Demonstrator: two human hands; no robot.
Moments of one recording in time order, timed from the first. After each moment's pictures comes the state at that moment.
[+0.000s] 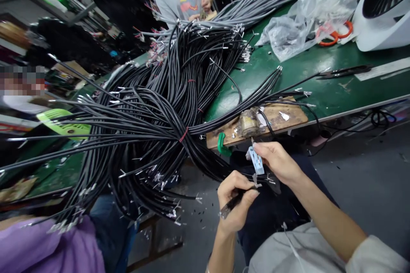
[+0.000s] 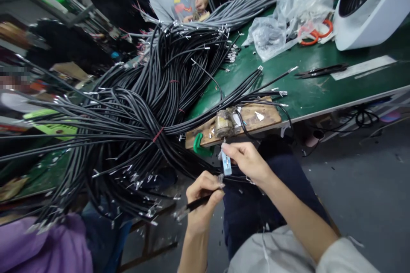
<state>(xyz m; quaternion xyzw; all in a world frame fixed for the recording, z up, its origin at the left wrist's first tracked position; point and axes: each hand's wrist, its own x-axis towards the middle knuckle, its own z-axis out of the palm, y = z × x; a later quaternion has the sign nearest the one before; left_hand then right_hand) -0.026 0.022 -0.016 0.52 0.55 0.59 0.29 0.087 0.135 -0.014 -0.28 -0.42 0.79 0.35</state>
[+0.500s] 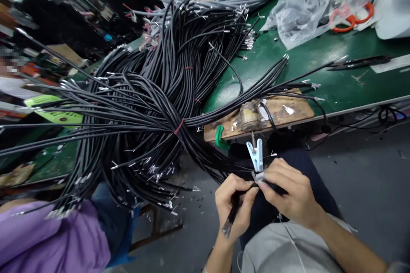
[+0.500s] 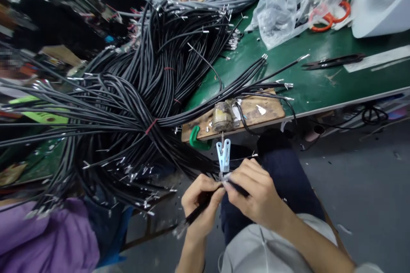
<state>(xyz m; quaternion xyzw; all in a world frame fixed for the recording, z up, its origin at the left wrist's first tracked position) -0.014 0.008 -0.013 0.53 0.63 0.53 0.22 0.125 0.087 -0.022 -0.25 -0.75 0.40 0.47</state>
